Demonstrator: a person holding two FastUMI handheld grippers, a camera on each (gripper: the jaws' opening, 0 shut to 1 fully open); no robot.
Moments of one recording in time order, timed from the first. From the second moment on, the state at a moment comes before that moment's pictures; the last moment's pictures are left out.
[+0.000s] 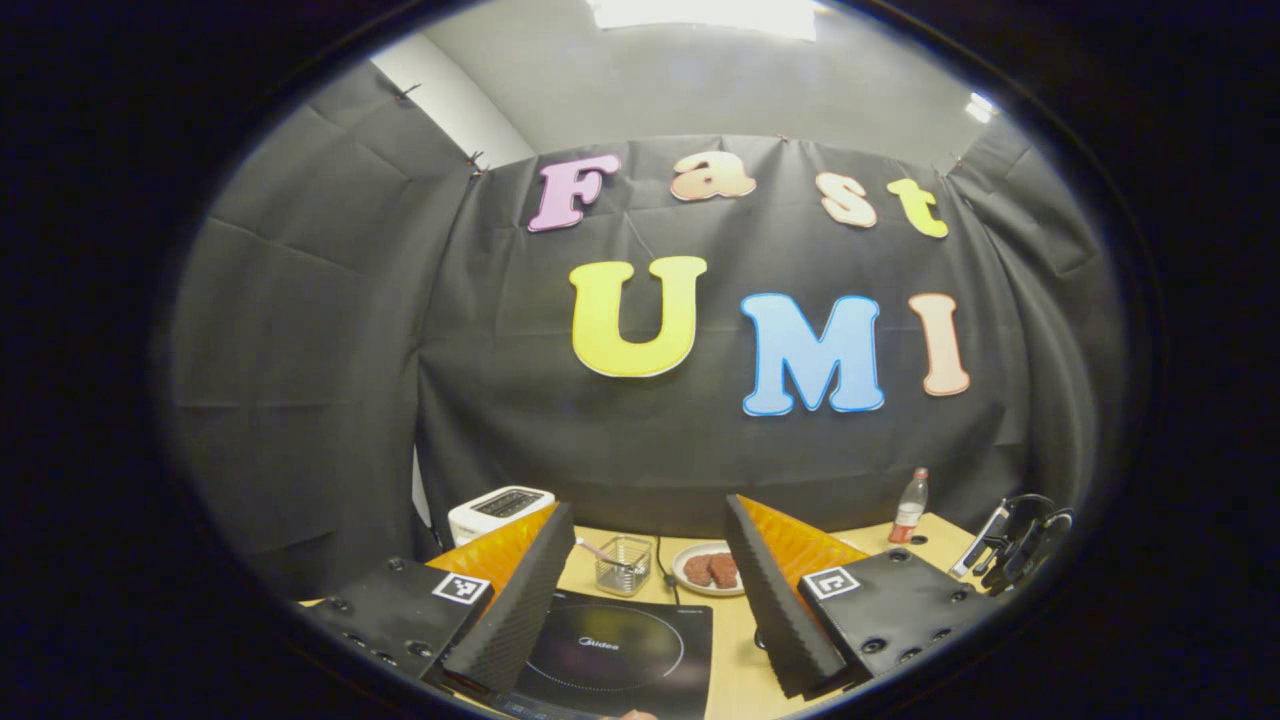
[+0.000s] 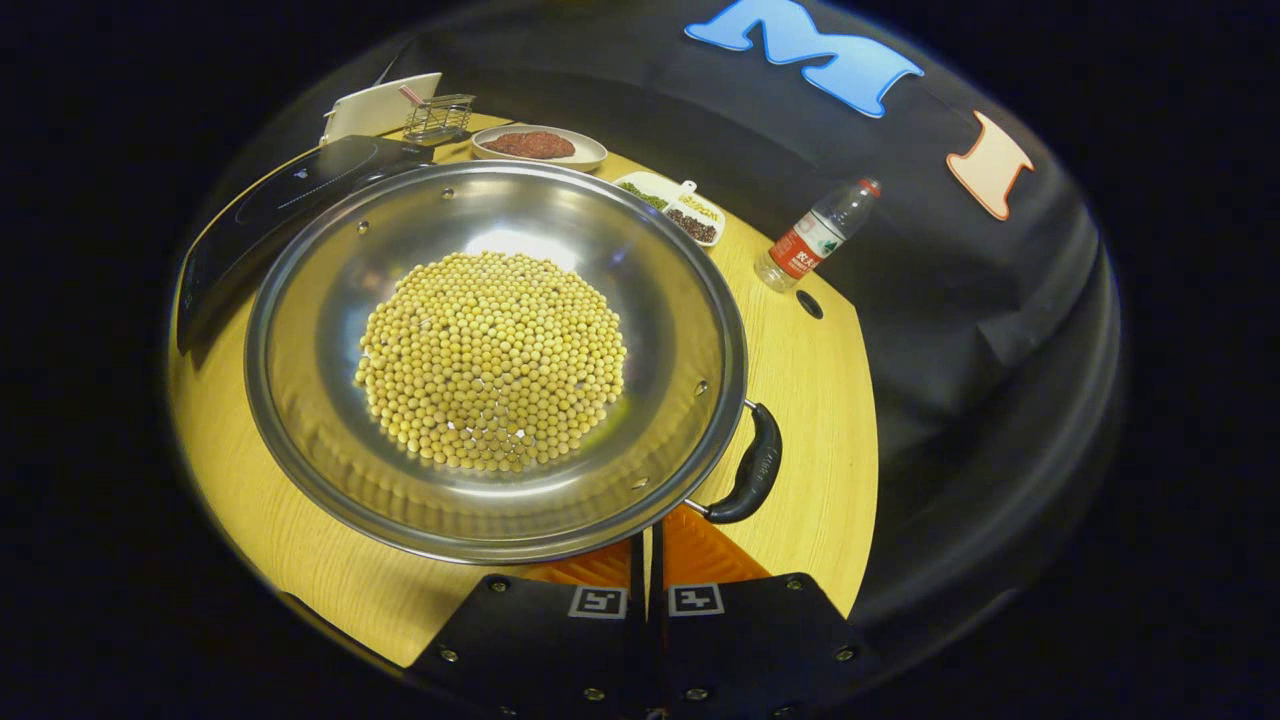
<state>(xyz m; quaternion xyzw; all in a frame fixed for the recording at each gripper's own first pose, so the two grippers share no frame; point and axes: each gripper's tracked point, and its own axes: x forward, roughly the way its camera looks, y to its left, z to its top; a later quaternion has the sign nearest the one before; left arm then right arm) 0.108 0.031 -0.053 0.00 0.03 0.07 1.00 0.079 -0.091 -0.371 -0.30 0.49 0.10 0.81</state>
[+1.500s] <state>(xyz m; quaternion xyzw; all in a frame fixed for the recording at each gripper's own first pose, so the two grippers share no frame) 0.206 -0.086 -0.188 -0.02 0.19 -0.02 0.98 0.146 -0.123 -0.266 -0.05 0.33 -0.02 0.94</state>
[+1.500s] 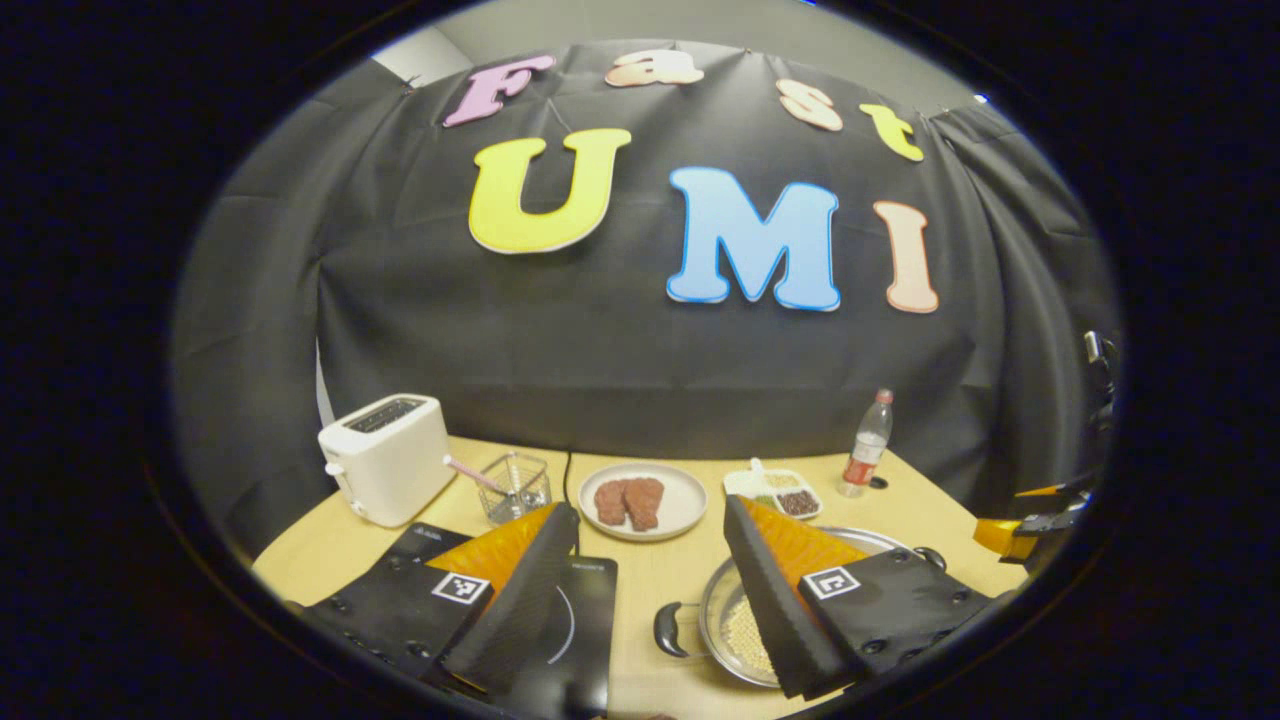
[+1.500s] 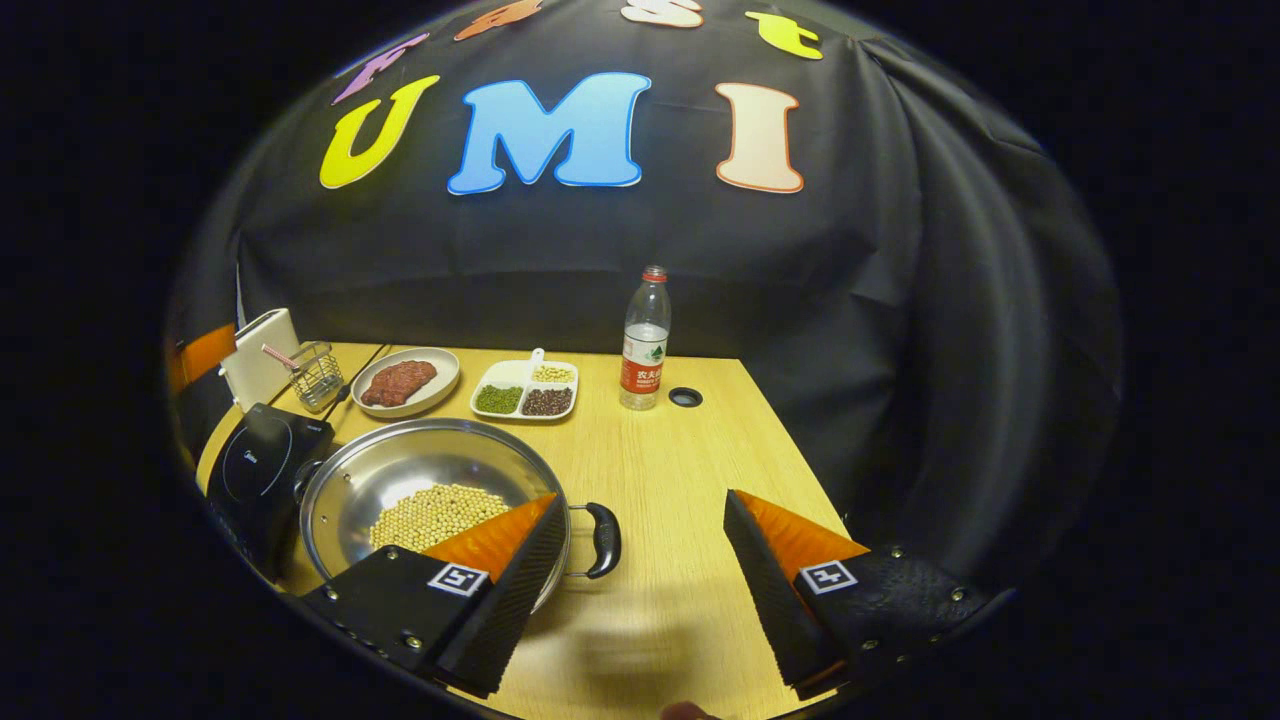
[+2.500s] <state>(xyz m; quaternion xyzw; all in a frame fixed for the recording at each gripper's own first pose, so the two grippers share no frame) 0.212 -0.135 -0.343 -0.01 0.37 -0.05 0.93 0.166 -0.106 -0.337 -0.02 0.42 0.04 0.91</state>
